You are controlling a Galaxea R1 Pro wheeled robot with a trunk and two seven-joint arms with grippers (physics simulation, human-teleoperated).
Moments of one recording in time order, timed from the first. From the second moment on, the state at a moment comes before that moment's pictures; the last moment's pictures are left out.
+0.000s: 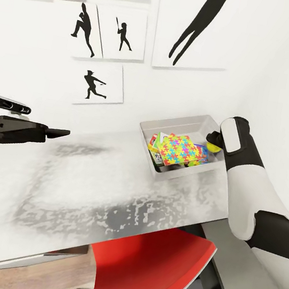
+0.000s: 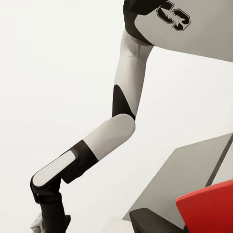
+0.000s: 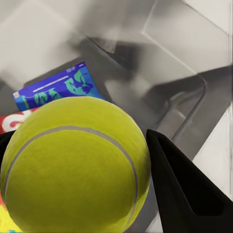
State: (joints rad) left arm -0.93 0.60 -0.10 -1.30 0.84 1.04 -1.57; right arm -1.43 -0.02 -0.05 -0.73 -0.55 0.89 -0.80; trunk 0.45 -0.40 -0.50
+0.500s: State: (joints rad) left arm -0.93 0.61 -0.10 -1.30 0.84 1.04 -1.57; right arm -1.43 -0.03 -0.06 -0.73 -0.56 0.89 -0.80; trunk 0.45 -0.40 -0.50
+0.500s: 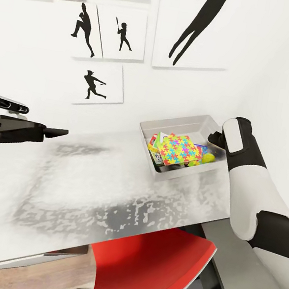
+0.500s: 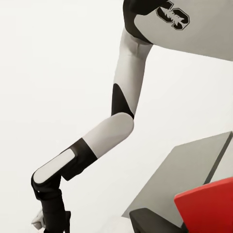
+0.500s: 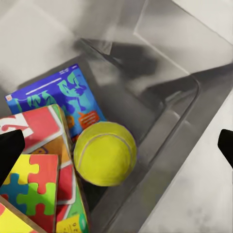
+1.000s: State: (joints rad) left arm -0.93 0.62 -0.09 -1.30 0.84 1.04 -1.57; right arm -1.43 -0.03 -0.06 -0.73 -0.57 0.89 -0.80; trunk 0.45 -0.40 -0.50
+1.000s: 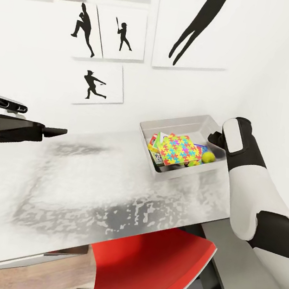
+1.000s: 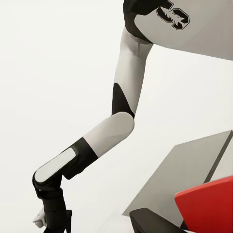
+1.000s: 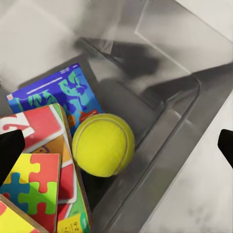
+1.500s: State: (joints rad) left arm -0.93 0.62 -0.09 -1.30 0.84 1.04 -1.57; right arm -1.42 -0.03 -0.06 -0.75 -0.57 0.89 -0.79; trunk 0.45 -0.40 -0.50
